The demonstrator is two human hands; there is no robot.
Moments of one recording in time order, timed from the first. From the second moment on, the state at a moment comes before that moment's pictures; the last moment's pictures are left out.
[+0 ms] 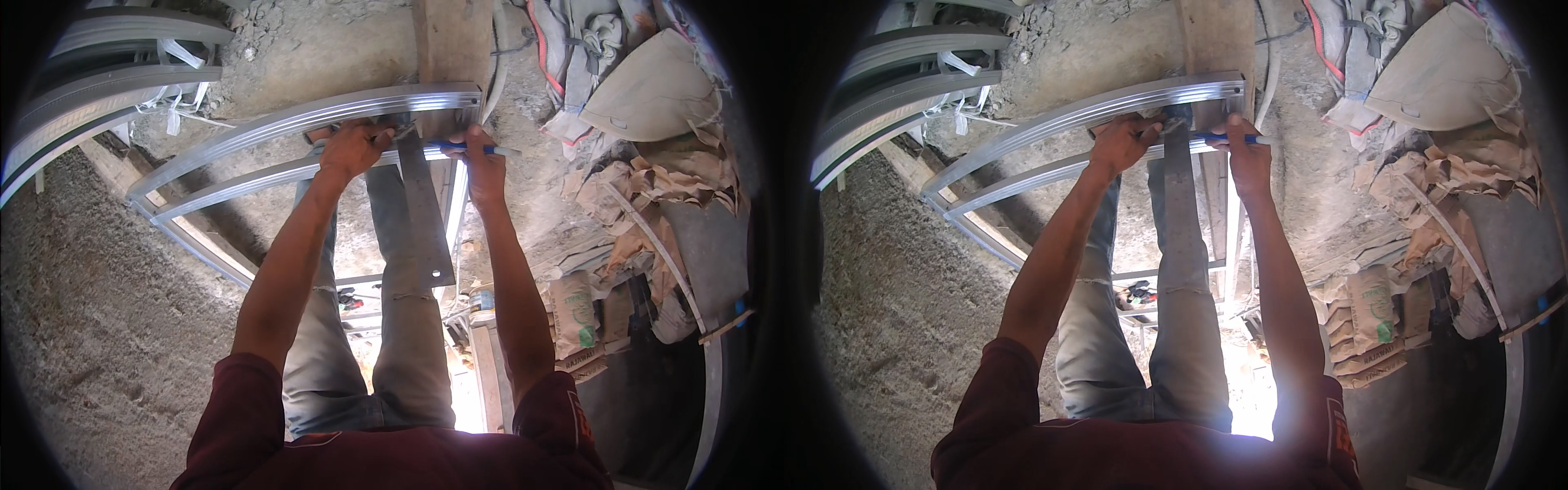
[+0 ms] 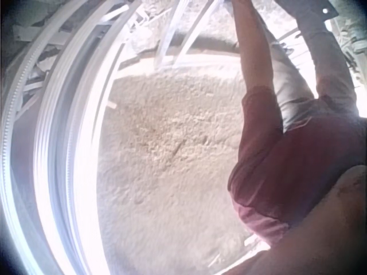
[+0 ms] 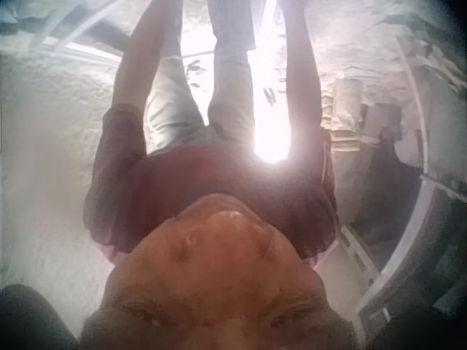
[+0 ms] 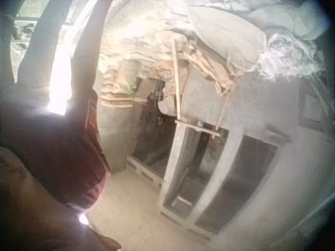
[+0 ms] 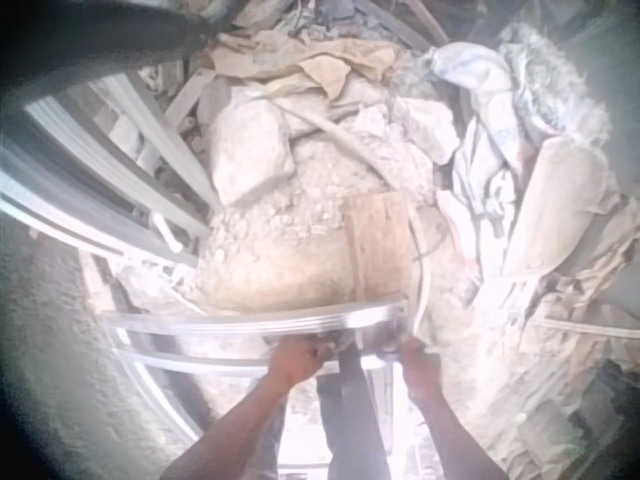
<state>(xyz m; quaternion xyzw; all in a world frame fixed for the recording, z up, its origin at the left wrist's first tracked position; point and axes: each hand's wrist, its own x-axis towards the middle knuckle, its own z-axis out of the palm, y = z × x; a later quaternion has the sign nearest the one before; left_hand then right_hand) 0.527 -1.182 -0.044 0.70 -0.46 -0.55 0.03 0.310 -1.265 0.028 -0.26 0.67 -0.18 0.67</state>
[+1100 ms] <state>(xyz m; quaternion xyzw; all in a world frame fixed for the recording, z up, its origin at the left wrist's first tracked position) 0.527 -1.182 -0.042 0.71 -0.45 -0.53 0.05 0.344 -1.295 0.029 -0.57 0.63 0.11 0.51</state>
